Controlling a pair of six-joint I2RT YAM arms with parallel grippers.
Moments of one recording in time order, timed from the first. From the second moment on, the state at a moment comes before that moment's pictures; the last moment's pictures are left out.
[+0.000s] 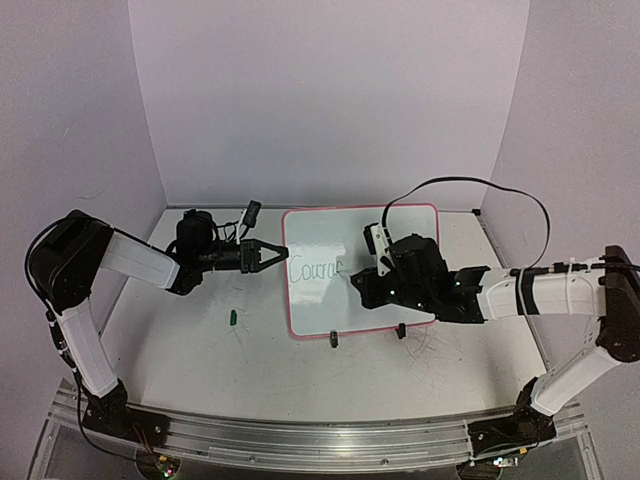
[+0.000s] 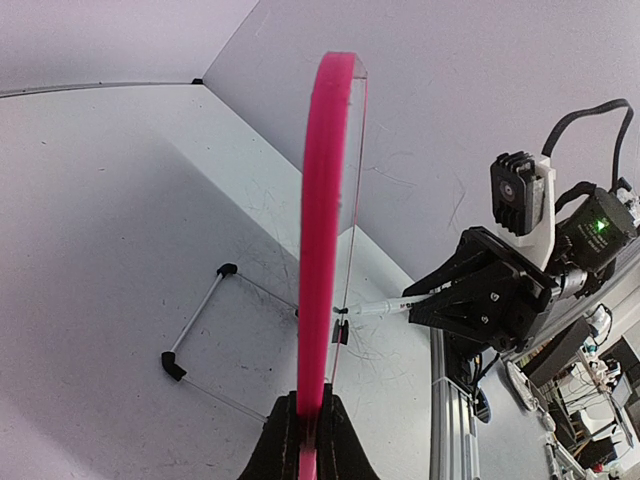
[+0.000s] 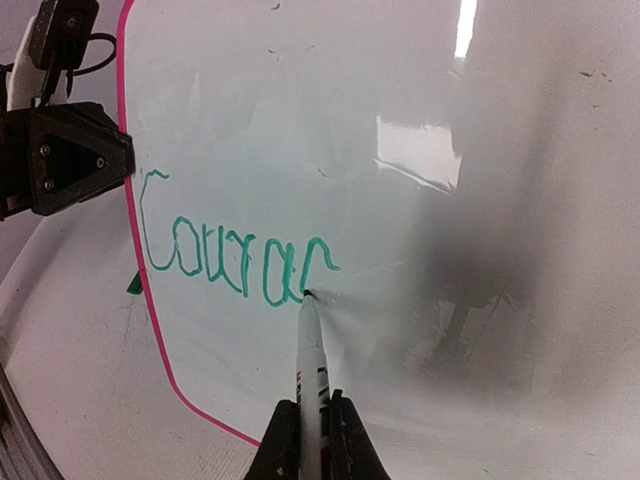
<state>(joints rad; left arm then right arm) -0.50 1.80 0.86 0.80 0.87 -0.55 0.91 1.50 0.89 0.09 0.20 0.41</state>
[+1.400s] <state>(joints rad) -0.50 1.80 0.86 0.80 0.86 -0.55 0.91 1.50 0.90 0.08 0.25 0.41</state>
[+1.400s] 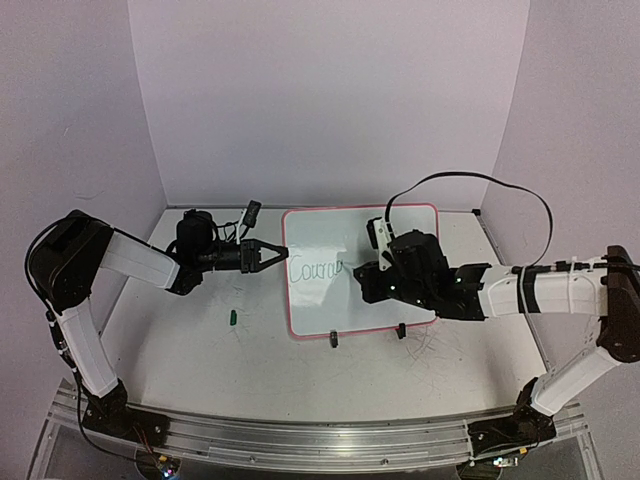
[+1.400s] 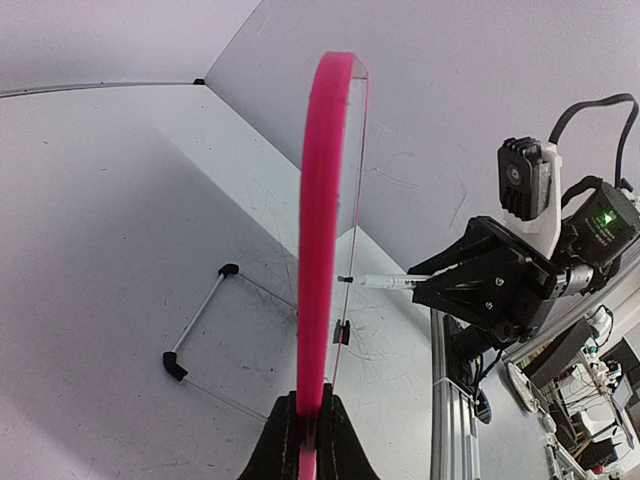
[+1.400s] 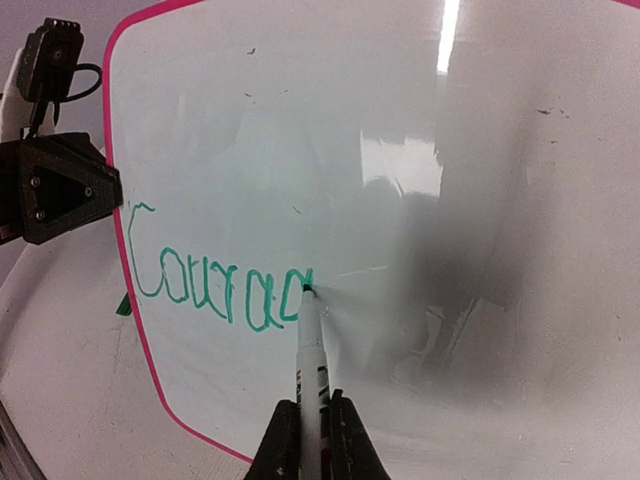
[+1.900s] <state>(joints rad) -0.50 1.80 0.86 0.80 0.86 -0.55 0.92 1.49 0.87 0.07 0.22 0.42</state>
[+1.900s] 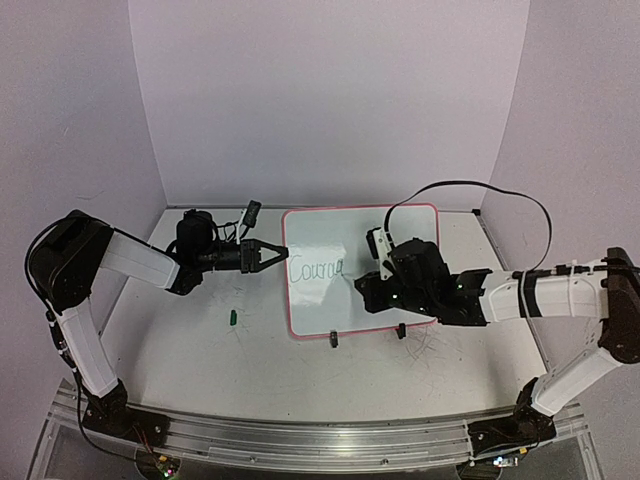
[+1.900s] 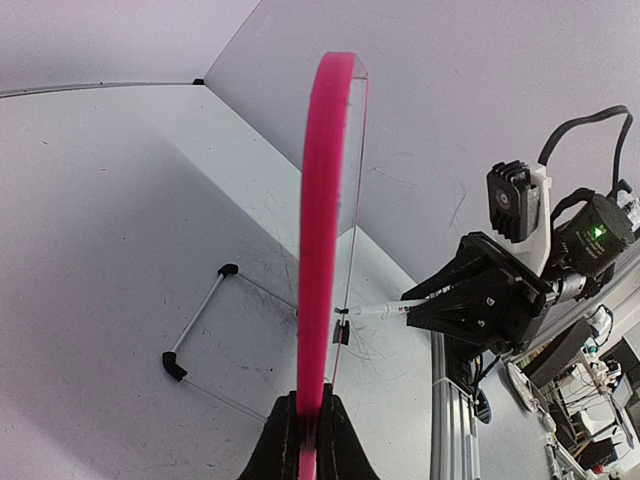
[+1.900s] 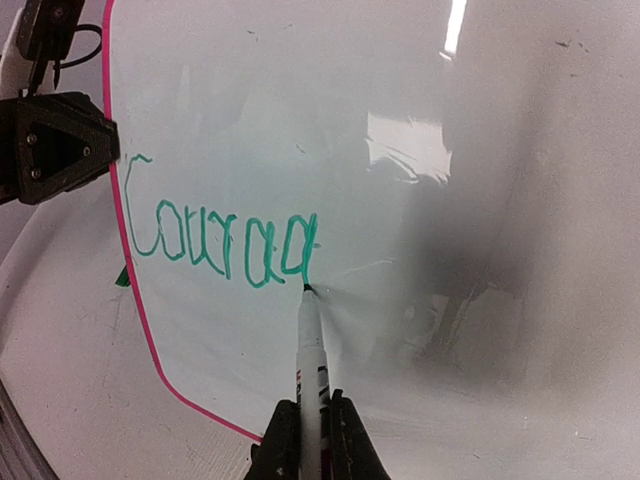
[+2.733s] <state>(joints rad) -0.50 1.80 0.86 0.80 0.87 -0.55 0.95 1.51 0.88 0.05 0.20 0.43</state>
